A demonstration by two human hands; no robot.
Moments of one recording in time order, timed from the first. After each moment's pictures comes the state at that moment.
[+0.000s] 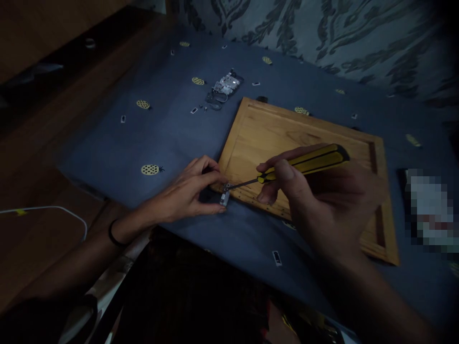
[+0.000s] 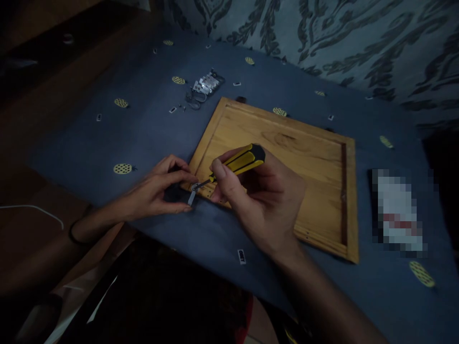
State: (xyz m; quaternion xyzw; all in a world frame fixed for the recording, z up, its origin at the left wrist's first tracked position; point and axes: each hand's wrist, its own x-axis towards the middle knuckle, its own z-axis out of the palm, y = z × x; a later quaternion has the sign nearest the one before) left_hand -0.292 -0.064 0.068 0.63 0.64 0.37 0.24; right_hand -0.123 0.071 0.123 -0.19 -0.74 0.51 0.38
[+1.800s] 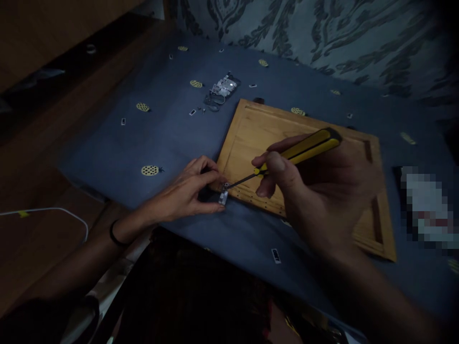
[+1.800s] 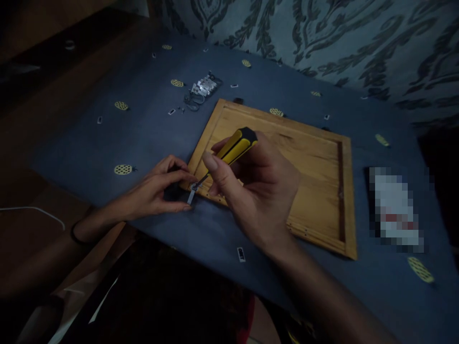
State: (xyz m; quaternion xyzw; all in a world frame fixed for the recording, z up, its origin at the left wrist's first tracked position) left_hand -0.292 -0.064 0.067 0.64 0.64 0.37 0.23; right_hand -0.131 0.072 0.124 -0.15 -0.73 0.50 0.43
